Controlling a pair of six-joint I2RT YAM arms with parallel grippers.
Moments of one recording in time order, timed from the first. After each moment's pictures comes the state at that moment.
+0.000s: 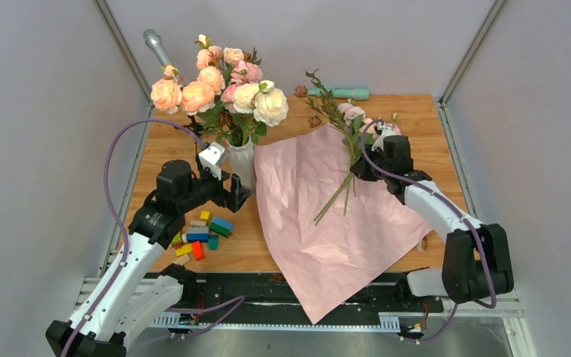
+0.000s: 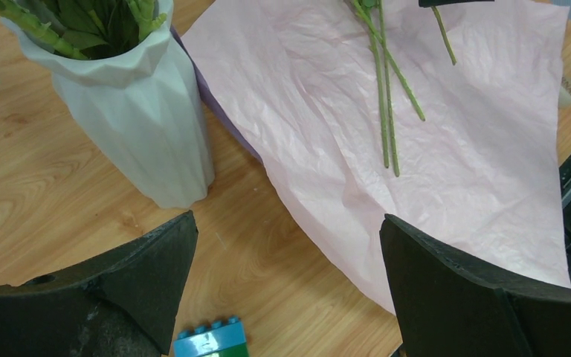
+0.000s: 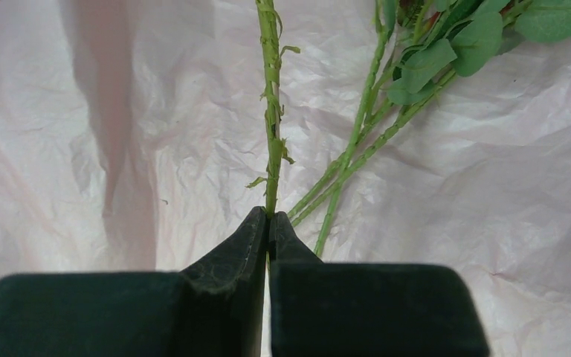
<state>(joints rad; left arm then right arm) -0.38 0.76 0.78 -0.38 0.35 -0.03 0.21 1.37 0.83 -0.08 -0.22 0.35</state>
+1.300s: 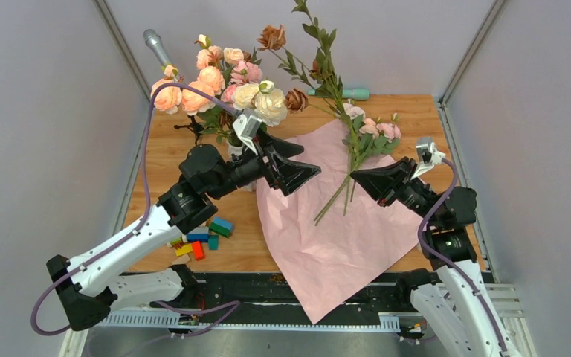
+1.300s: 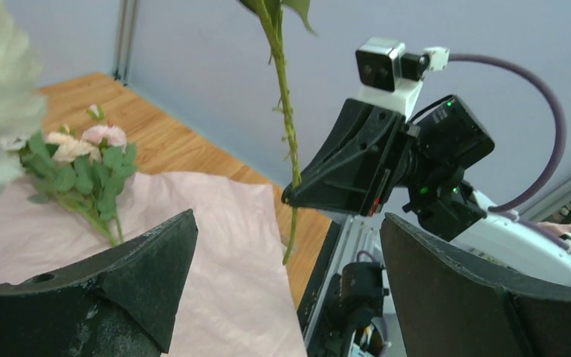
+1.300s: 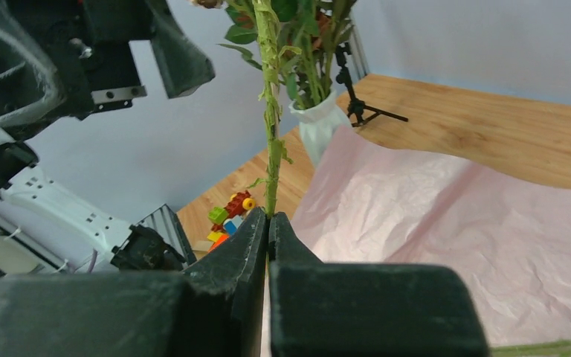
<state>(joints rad) -0.89 1.03 1.07 0.11 0.25 -0.48 0.21 0.58 0.62 0.23 -0.70 0.60</state>
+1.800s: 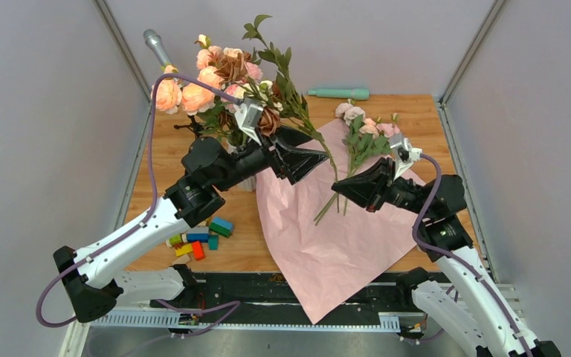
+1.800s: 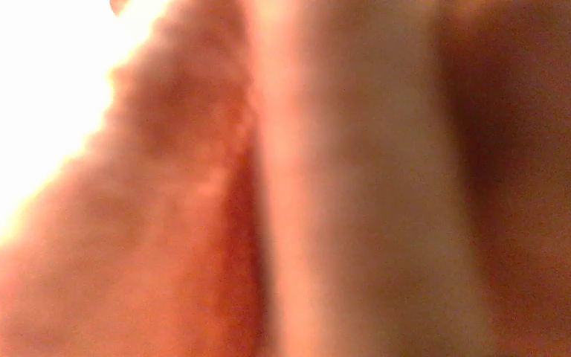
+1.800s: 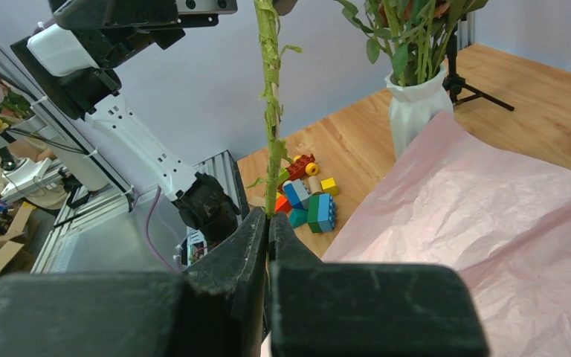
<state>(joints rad) -0.91 1.12 1.17 0.24 0.25 -0.49 0.37 0.68 0.71 0.24 -0.84 0.55</state>
